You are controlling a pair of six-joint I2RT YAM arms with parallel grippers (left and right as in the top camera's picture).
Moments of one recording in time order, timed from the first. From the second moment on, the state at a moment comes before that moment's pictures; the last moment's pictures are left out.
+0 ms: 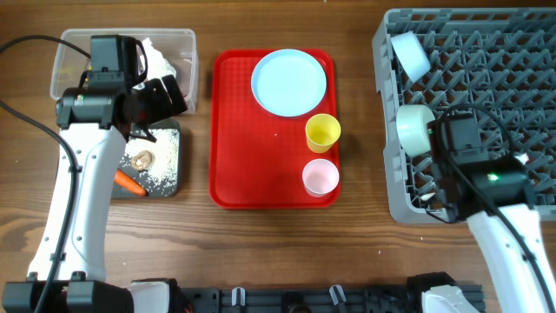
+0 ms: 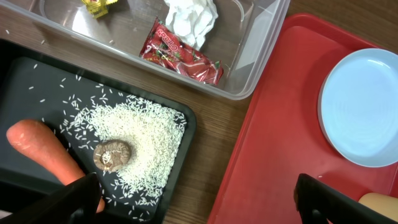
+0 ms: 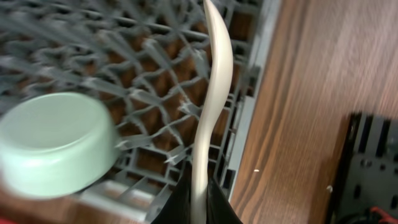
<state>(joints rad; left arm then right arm) 0.00 1.49 1.40 -0.99 -0.05 -0.37 0.14 1.11 1.06 -1.35 0.48 1.45</state>
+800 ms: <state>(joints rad) 0.00 1.49 1.40 -0.99 -0.05 -0.37 -0.04 1.12 0.84 -1.11 0.53 1.56</state>
